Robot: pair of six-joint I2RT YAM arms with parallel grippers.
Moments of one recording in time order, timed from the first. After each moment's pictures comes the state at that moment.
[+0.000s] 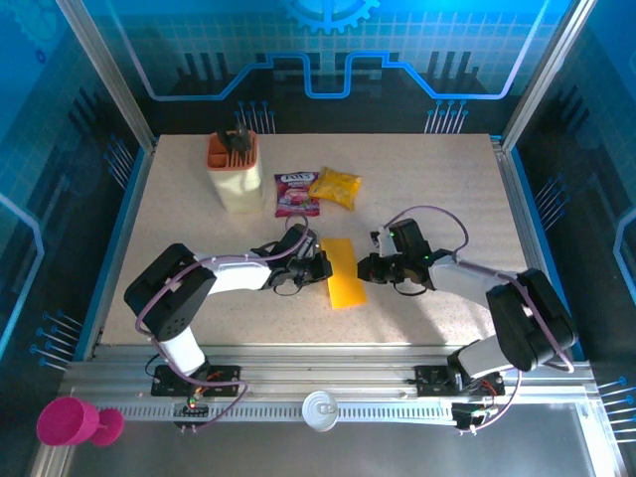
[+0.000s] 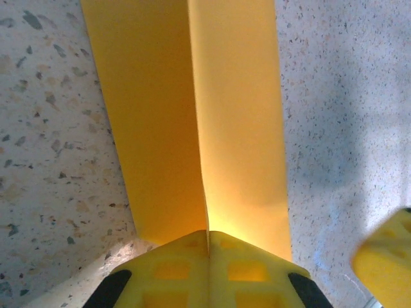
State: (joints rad) left arm -0.67 1.71 0.81 0.05 0.26 -0.95; right arm 0.46 1.43 0.65 -0.14 -0.51 0.52
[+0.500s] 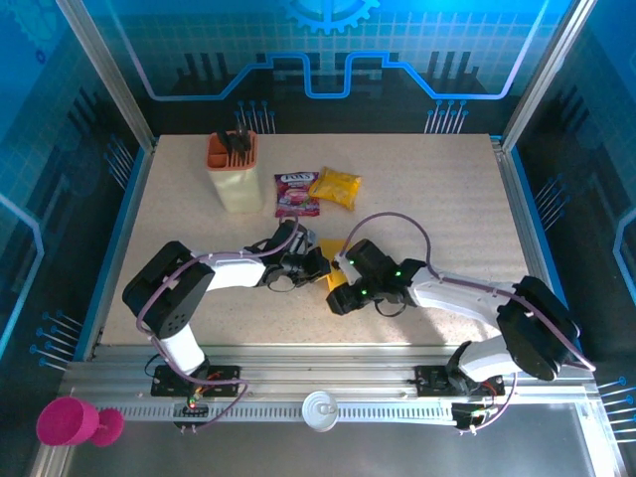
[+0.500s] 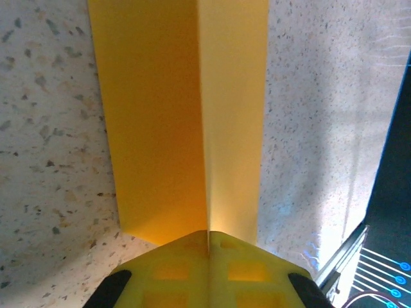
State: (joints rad) left arm -0.61 1.72 0.78 0.11 0.43 -1.03; right arm 0.85 1.41 0.75 -0.38 -0.21 0.32
